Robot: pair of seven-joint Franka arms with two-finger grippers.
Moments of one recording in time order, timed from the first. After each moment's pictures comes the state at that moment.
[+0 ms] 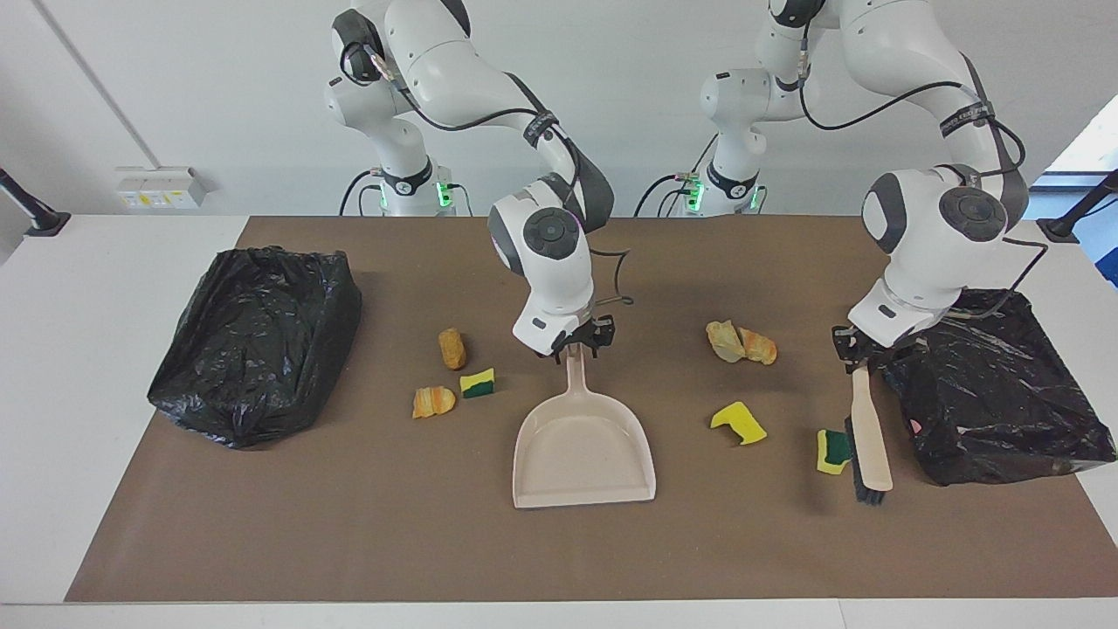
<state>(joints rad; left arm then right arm) -0.02 0.25 -0.01 -1.79 0.10 2.07 0.23 0.51 0.54 0.04 -1.52 0.14 2.05 0.37</state>
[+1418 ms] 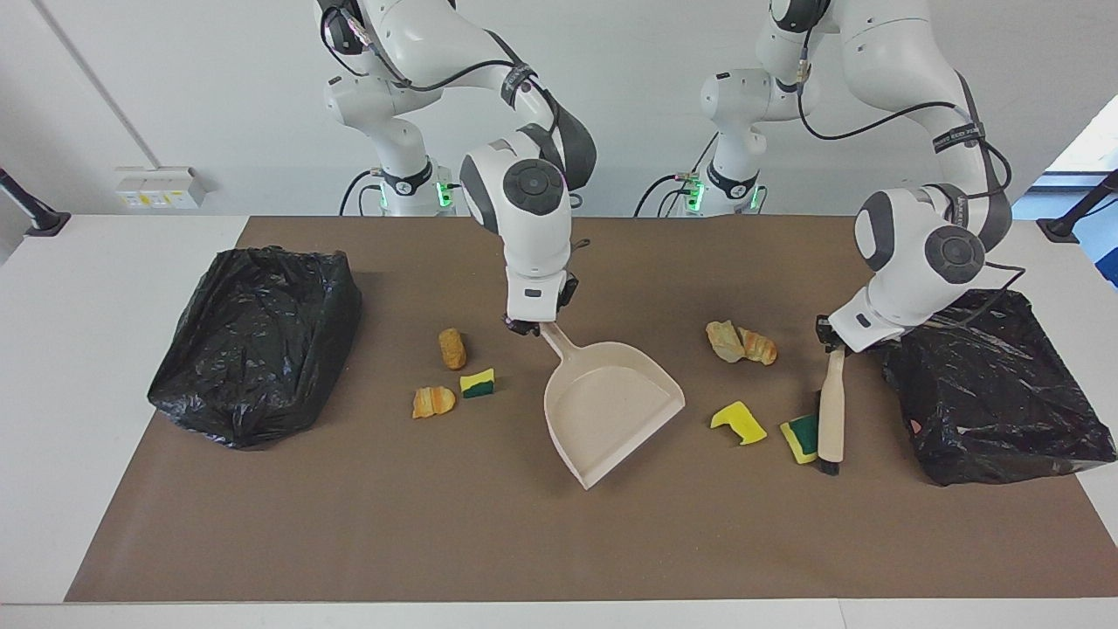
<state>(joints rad) -0.02 0.25 -0.03 -1.87 0.08 1.91 0.30 0.45 0.37 0.05 -1.56 0.03 1.82 -0.26</state>
